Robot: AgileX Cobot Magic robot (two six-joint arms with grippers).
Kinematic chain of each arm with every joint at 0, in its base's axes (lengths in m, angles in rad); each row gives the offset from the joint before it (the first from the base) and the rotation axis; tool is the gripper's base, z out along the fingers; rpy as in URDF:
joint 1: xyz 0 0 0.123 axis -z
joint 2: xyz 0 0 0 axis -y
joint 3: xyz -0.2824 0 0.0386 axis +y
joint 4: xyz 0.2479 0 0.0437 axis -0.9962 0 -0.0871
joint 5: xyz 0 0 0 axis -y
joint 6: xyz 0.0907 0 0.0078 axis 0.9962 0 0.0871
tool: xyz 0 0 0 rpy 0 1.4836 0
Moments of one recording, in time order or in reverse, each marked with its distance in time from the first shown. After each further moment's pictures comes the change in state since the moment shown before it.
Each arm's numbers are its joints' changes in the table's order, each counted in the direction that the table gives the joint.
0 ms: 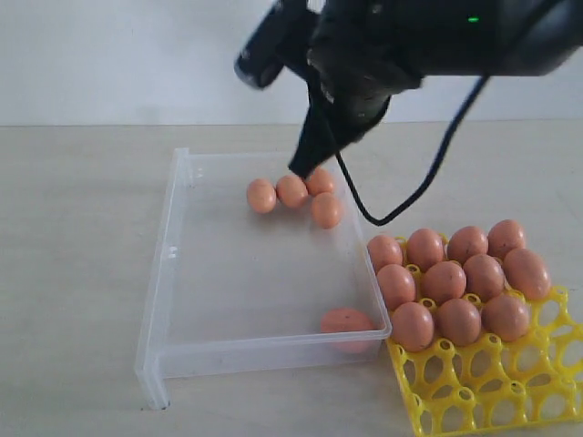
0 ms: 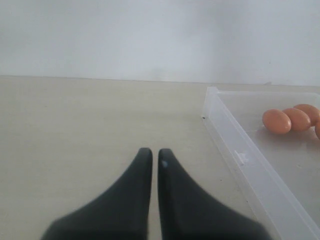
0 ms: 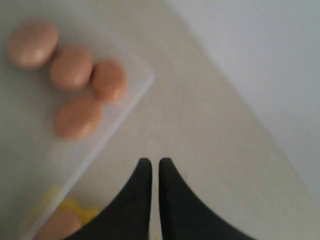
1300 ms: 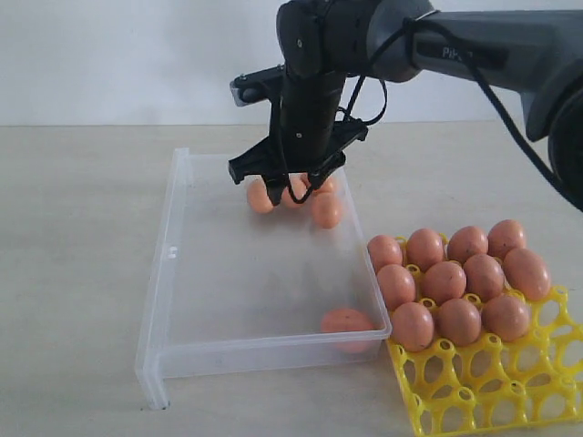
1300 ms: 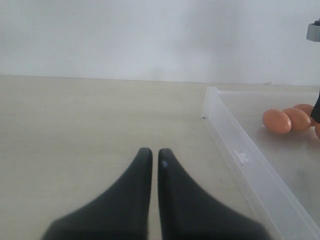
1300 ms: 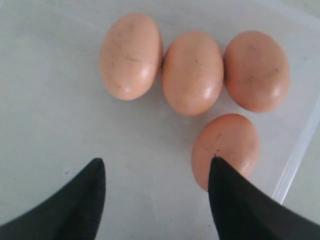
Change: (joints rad) left arm 0.000 0.000 0.000 0.000 0.000 0.000; right arm 0.148 -0.410 -0.487 -0.686 -0.147 -0.077
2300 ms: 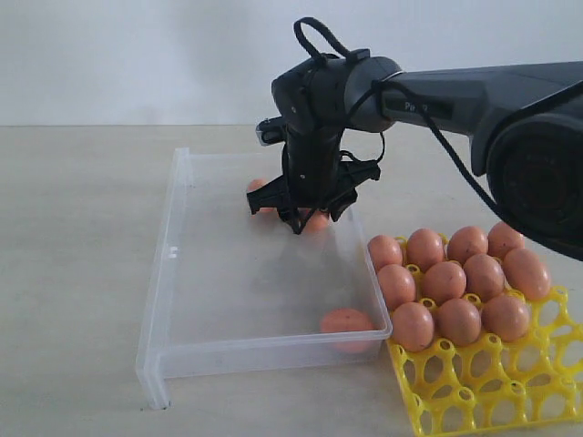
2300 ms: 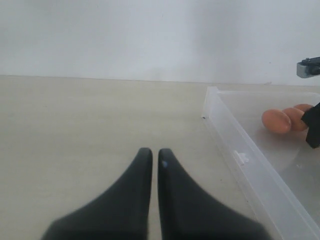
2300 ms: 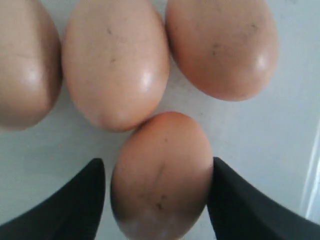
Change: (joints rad) left arm 0.000 0.000 0.000 0.000 0.000 0.000; right arm 0.007 -0.127 0.000 0.142 0.029 0.264
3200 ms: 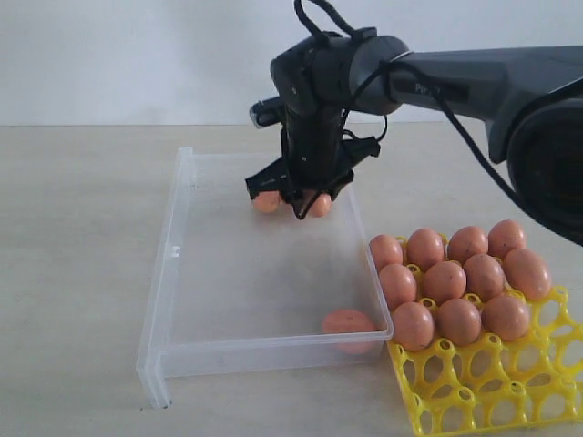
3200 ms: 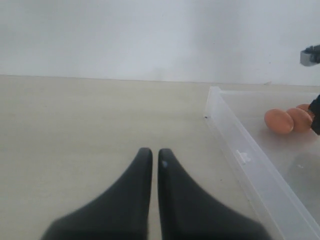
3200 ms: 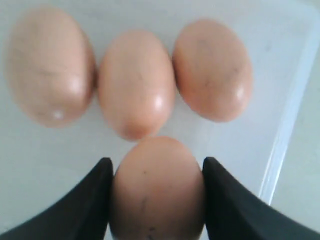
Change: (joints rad) left arm 0.000 0.000 0.000 0.000 0.000 0.000; right arm -0.011 0.059 0.000 0.035 0.004 -0.064
